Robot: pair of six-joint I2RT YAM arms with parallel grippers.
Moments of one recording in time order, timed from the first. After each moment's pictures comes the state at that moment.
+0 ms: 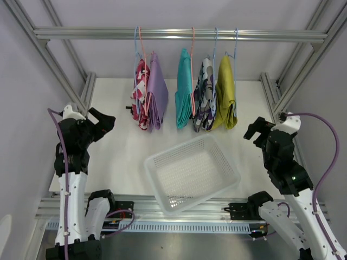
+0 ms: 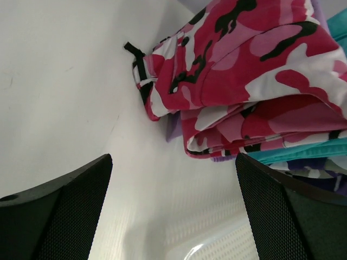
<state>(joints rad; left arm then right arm) 0.19 0.73 0.84 -0.49 0.23 -0.56 0.38 0.61 0.86 -0.57 0.52 0.41</state>
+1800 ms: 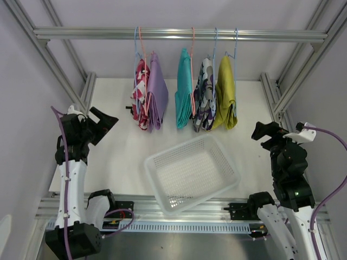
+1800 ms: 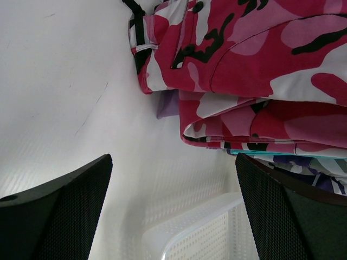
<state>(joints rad) 0.25 0.86 0.84 -0.53 0.35 -0.68 0.21 0.42 0.77 -0.43 0.38 0.44</state>
